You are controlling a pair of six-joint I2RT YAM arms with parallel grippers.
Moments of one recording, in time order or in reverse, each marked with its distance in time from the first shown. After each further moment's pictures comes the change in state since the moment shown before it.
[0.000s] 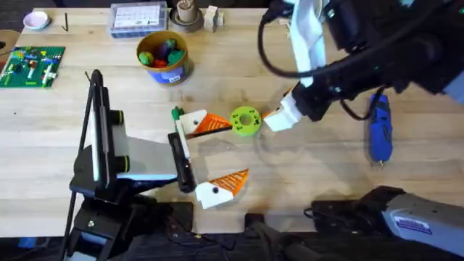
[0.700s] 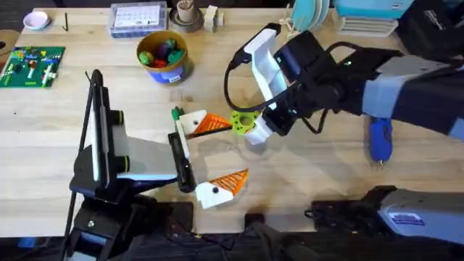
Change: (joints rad) left arm 0.000 0.000 0.000 0.000 0.000 0.000; right arm 0.116 0.178 -0.185 0.324 0.021 0.061
